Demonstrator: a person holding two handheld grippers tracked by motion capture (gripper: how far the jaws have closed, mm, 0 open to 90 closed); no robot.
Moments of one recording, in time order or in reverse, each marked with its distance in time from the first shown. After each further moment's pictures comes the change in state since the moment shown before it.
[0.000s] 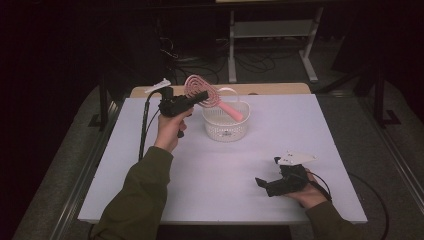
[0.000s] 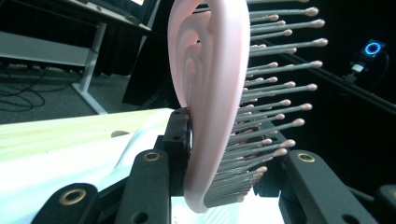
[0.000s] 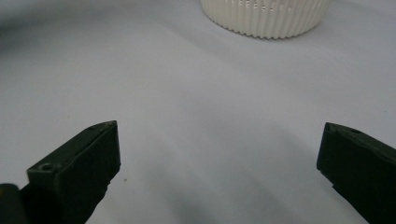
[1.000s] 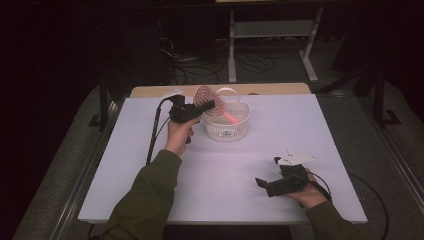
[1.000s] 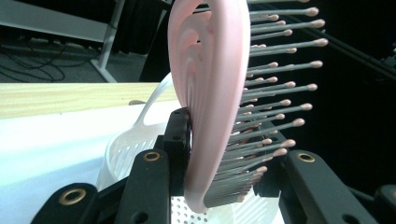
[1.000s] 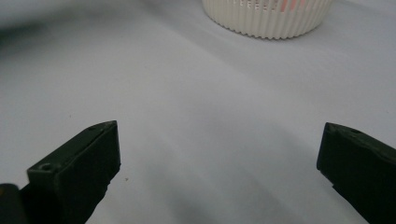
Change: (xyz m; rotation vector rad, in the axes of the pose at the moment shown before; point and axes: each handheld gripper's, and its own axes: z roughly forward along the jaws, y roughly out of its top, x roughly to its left) left arm 0.013 -0.033 0.025 0.078 0.081 -0.023; right arm 0.000 0.000 0.000 -0.001 0.004 -0.004
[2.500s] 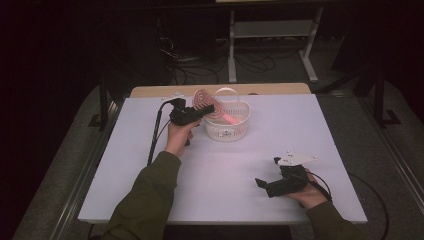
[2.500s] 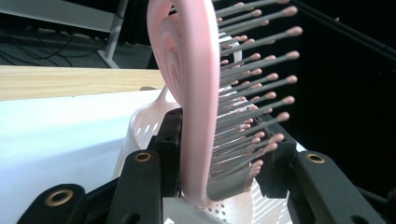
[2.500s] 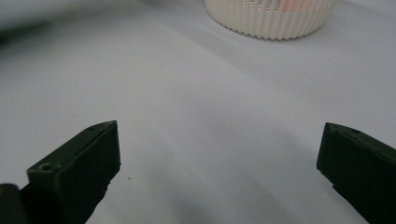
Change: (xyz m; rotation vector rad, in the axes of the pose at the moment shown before) left arm 0.013 -0.011 0.002 0.030 0.029 0.006; right arm 0.001 0.000 0.000 -0.002 0.008 -0.004
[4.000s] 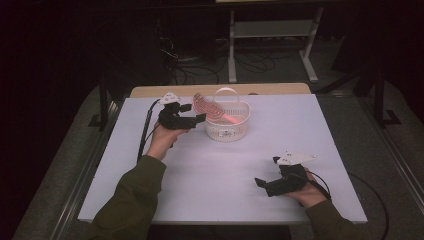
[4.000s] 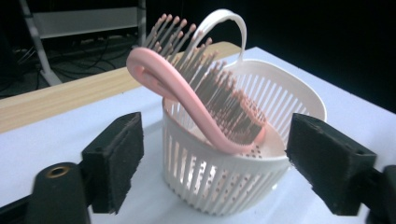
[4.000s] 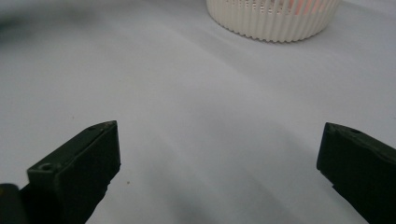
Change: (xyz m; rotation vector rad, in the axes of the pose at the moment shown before) left arm -0.018 0.010 -0.039 0.143 0.131 0.272; right arm -0.001 0.001 0.003 -0.003 0.008 -0.006
